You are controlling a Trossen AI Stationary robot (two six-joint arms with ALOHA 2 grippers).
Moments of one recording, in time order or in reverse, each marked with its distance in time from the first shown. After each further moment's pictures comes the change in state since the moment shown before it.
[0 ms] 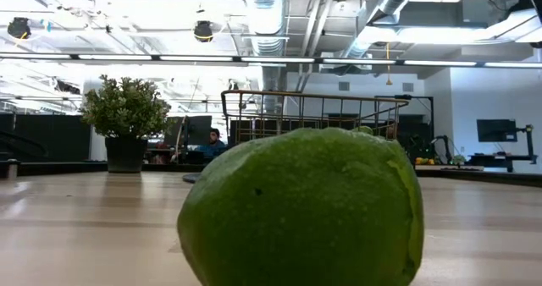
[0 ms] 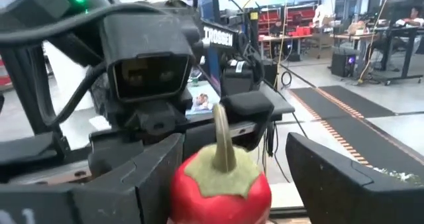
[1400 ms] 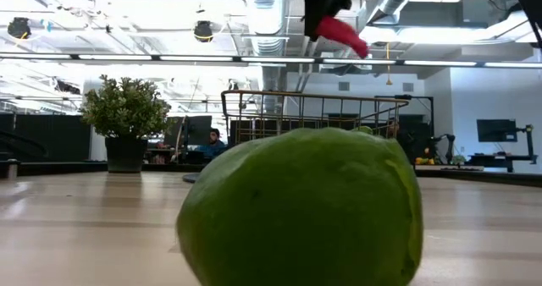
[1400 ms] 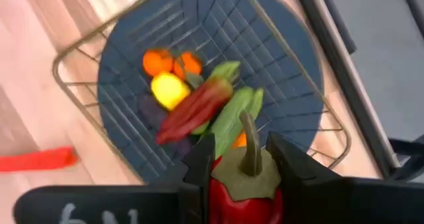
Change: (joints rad) left arm -0.013 0.021 0.080 -0.250 0.068 -0.107; right arm -0.127 0.015 0.266 -1.543 0.347 0.174
